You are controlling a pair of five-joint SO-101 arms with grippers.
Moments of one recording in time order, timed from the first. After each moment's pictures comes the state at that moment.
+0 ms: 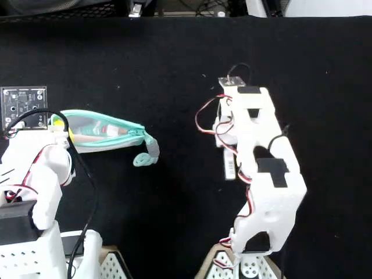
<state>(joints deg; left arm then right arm) -11.7 -60.9 35.8 74.2 -7.6 -1.7 21.3 10.5 73.5 6.3</state>
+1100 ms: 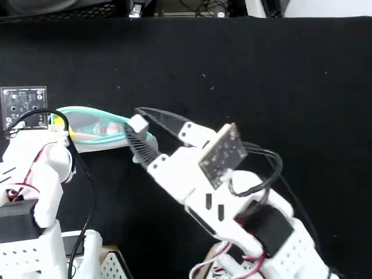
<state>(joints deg) -11.7 -60.9 37.5 71.8 -7.5 -45.7 -64.7 39.2 37.4 6.3</state>
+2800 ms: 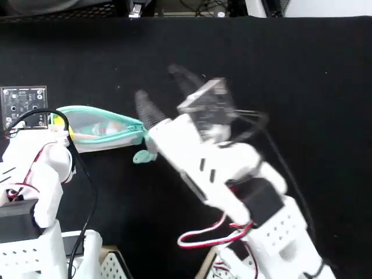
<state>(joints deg) -11.7 -60.9 37.6 71.8 -7.5 -33.1 -55.4 33.9 39.8 6.2</state>
